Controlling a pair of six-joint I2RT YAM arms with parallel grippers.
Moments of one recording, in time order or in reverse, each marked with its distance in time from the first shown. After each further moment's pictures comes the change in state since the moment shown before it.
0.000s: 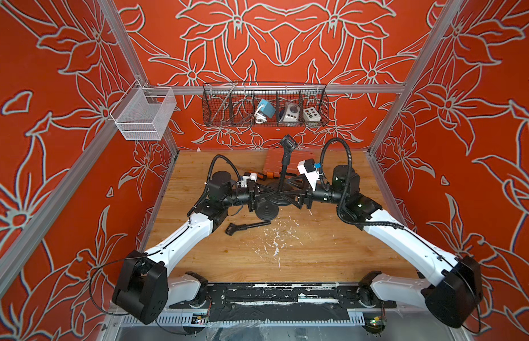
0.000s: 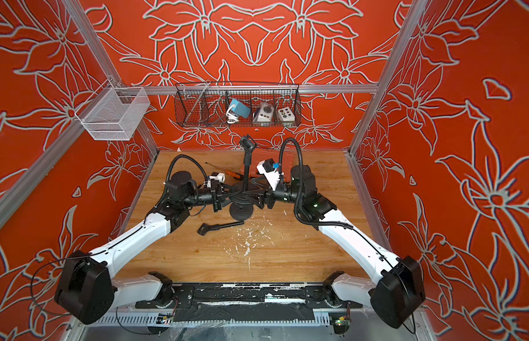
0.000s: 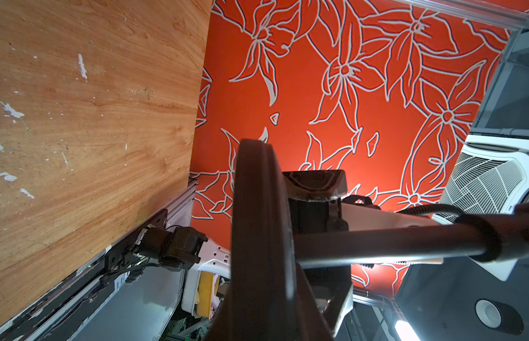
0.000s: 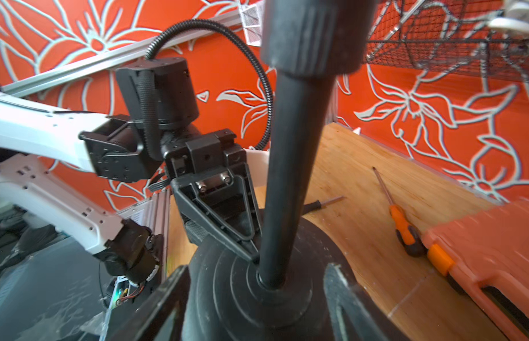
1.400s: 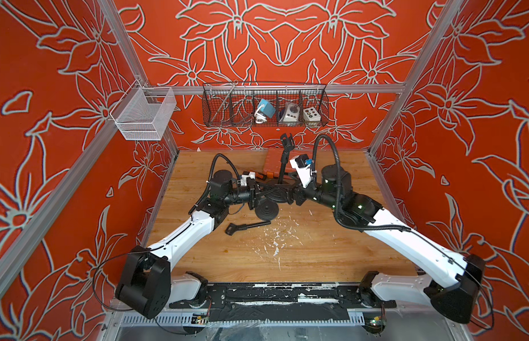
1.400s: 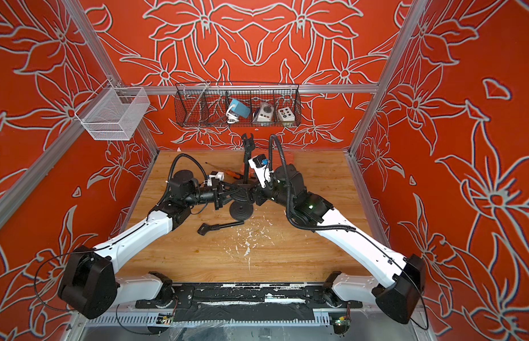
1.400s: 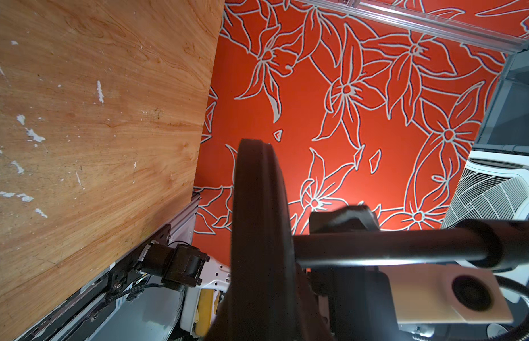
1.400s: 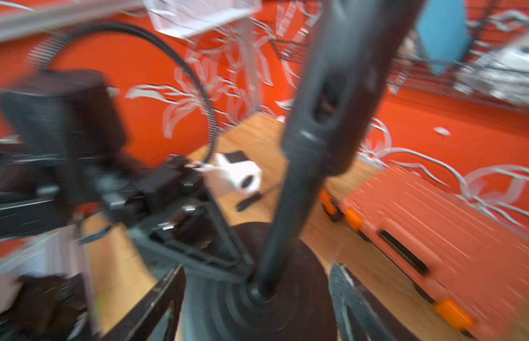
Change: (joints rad) left arm 0.006 0.034 0.008 -0.003 -0.060 0.016; right arm 0.180 -0.032 0.167 -0.252 0.483 0.000
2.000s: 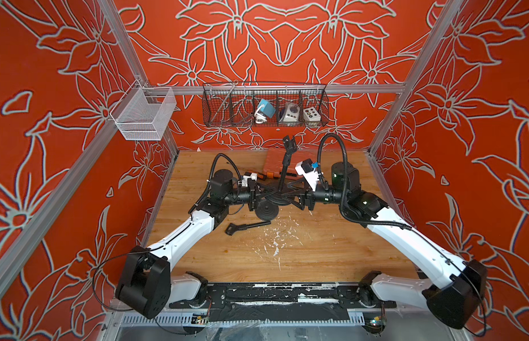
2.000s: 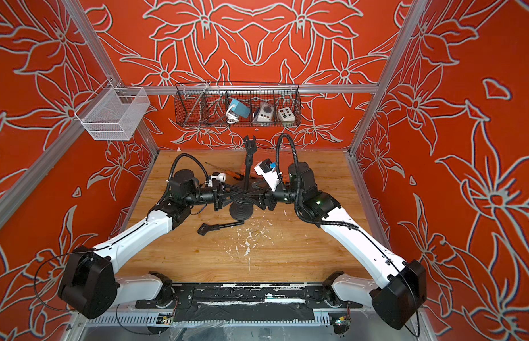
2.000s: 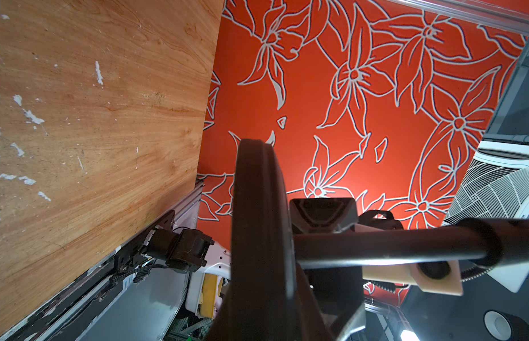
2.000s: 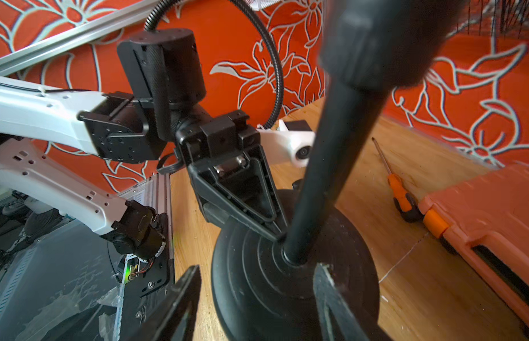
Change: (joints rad) left arm 0.000 0.001 0.012 -0.039 0.056 0.024; right arm -0.152 0.012 -0.082 -0.015 -0.405 -0.046
